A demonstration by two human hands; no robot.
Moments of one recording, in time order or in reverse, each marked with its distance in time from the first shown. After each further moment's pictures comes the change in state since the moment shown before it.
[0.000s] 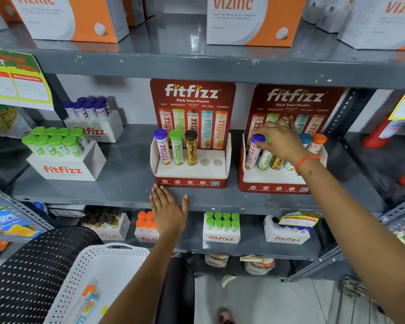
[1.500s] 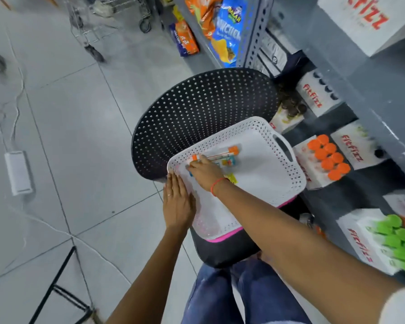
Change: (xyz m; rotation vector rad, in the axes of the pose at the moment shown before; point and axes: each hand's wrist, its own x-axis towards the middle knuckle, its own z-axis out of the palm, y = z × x) left_hand -0.269 -0.309 0.060 0.134 -0.099 -0.805; right_hand -0.211 -0.494 0.385 -0.042 -0.659 -1.404
